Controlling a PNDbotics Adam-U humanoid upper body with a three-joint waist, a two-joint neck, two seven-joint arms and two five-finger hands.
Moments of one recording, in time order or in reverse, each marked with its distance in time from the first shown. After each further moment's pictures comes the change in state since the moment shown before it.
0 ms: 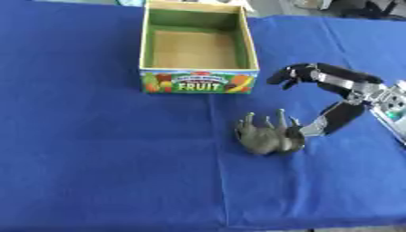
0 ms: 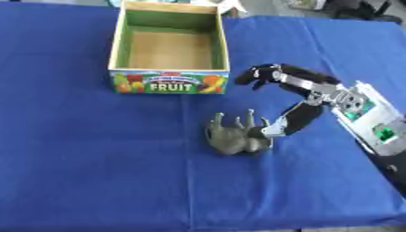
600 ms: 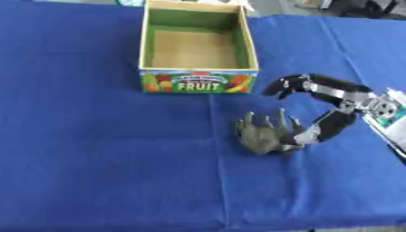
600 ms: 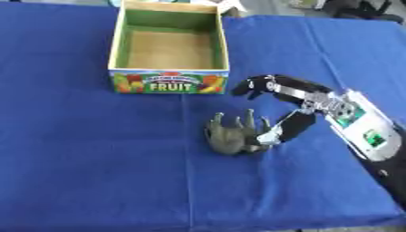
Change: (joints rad) left arm 0.000 0.000 0.000 0.000 0.000 0.000 -0.001; right arm 0.009 0.025 0.017 0.031 0.036 -0.013 0.017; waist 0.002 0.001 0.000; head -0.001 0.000
